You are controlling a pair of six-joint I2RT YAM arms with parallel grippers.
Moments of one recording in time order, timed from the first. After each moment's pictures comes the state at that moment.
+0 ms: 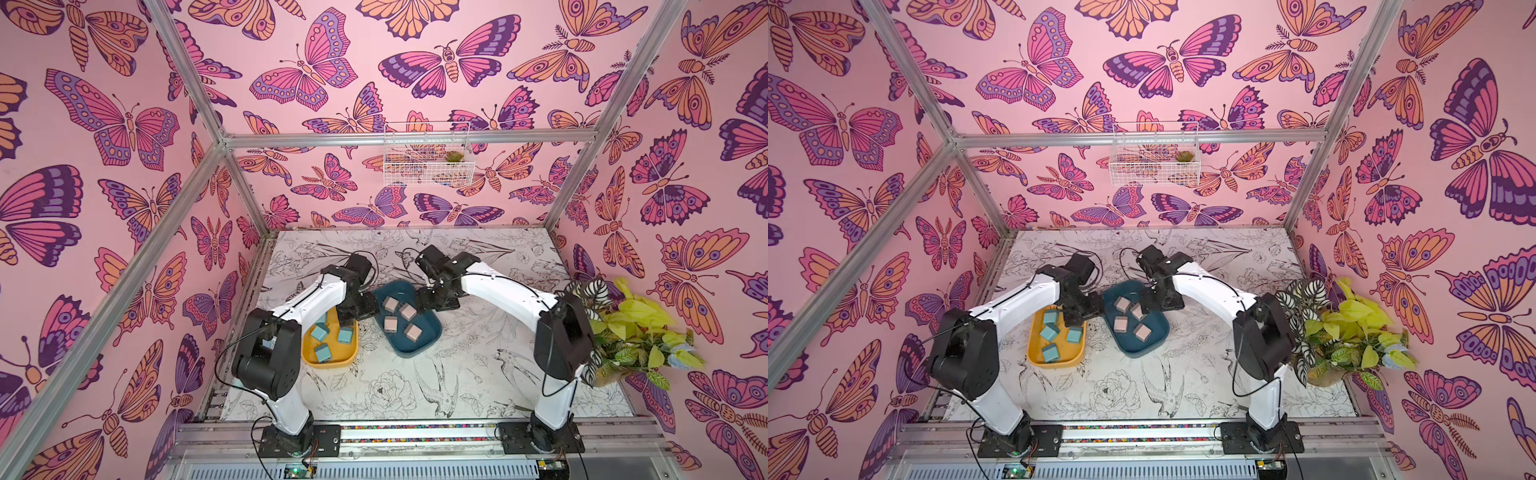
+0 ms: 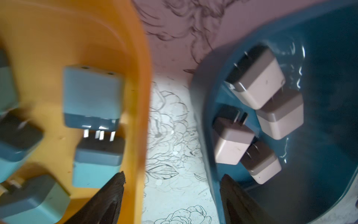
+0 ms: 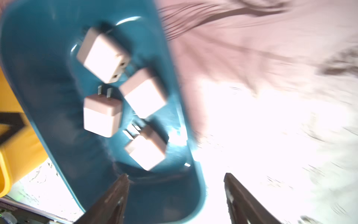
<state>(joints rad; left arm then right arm) -0.42 1.73 1.24 -0.88 0.15 -0.62 0.66 1.85 1.56 -1.02 -0.02 0.50</state>
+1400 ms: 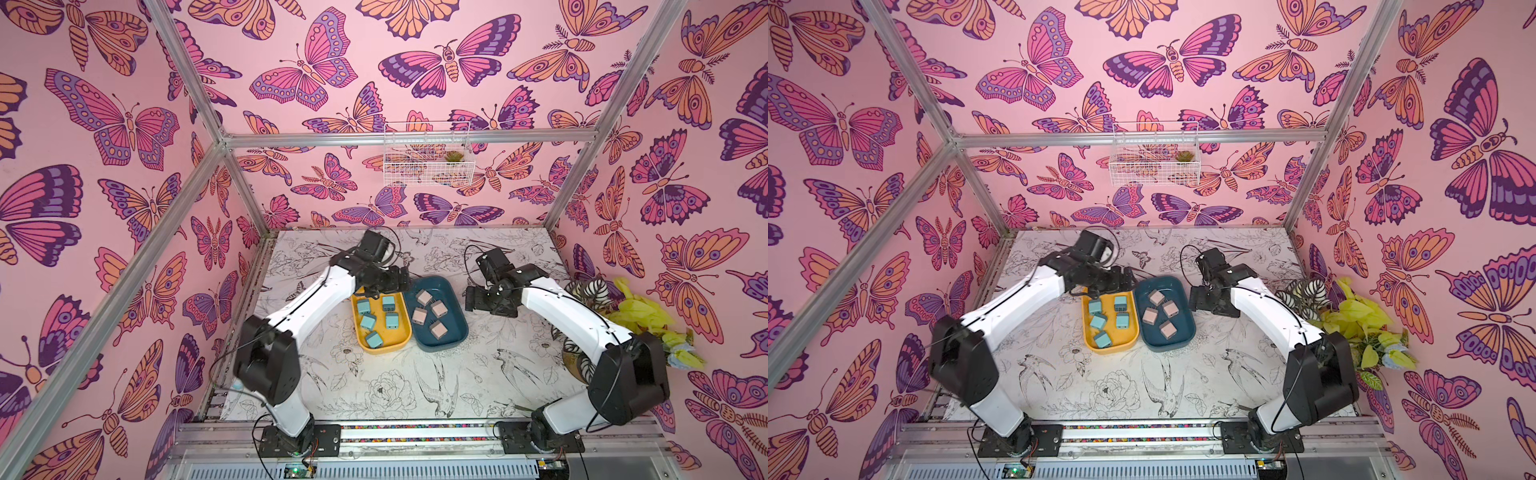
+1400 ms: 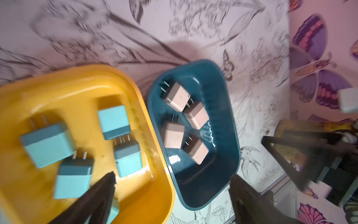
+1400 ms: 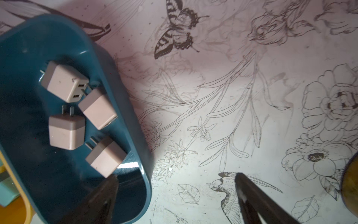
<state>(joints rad) -0.48 1.60 1.43 -0.75 0.25 -0.54 0.38 1.50 1.19 -0.93 0.12 0.55</state>
